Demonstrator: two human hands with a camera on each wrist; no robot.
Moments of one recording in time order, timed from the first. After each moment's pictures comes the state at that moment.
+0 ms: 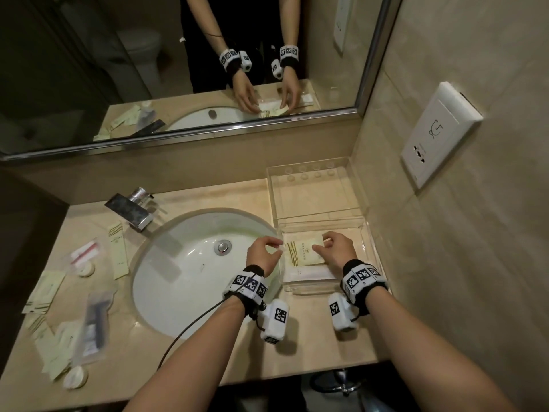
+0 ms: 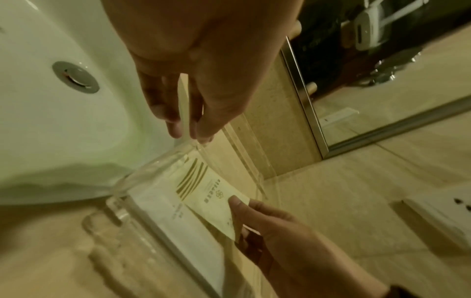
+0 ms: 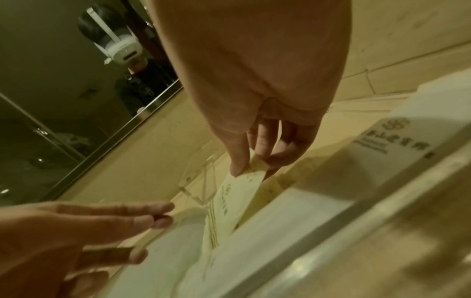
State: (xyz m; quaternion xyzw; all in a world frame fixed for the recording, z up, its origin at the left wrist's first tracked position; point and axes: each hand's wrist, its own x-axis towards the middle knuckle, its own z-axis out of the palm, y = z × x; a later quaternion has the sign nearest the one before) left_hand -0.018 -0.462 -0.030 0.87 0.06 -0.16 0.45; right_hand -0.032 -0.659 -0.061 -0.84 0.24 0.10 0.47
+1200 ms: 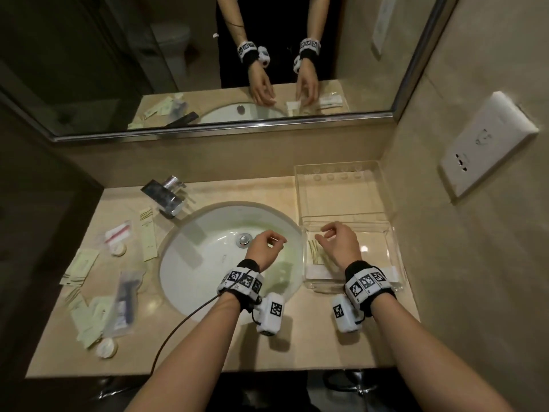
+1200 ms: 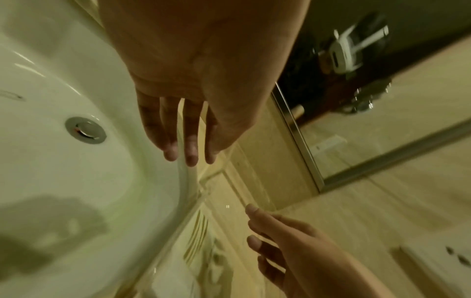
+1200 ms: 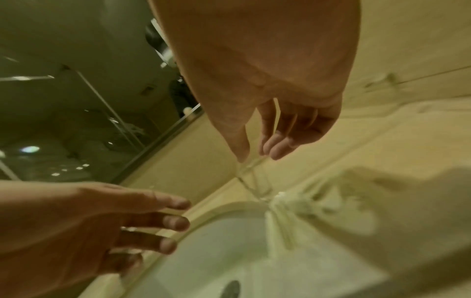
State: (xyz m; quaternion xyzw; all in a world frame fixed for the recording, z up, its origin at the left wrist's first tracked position) left_hand -0.014 -0.404 -0.016 0.85 0.06 -0.18 0.48; right_hand -0.024 -0.603 -0.025 -0.89 0.17 0.04 0.42
